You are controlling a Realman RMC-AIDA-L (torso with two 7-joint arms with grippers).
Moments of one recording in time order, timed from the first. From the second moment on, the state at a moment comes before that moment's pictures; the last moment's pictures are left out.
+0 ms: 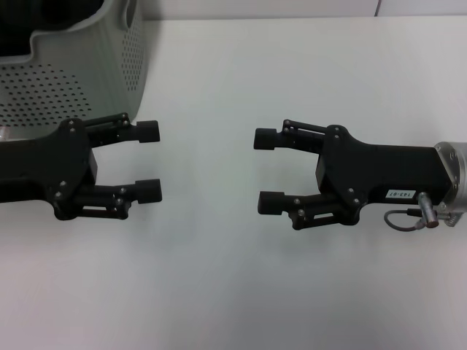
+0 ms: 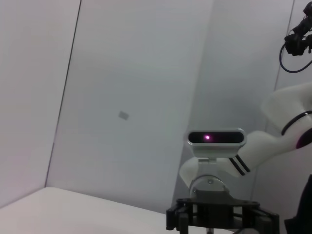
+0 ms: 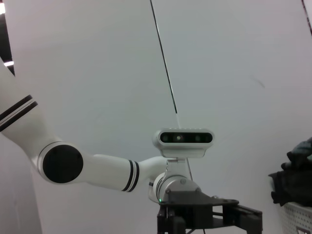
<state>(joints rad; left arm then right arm) -0.43 -1.91 0.89 0.62 1.61 1.96 -1.31 0.75 1.95 -2.09 -0.18 -0.46 -1.74 0.95</state>
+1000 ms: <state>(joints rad) -0.44 -1.93 0.71 0.68 1.57 1.95 -1.42 0.73 1.96 -2.08 -0.18 -0.46 -1.71 0.93</state>
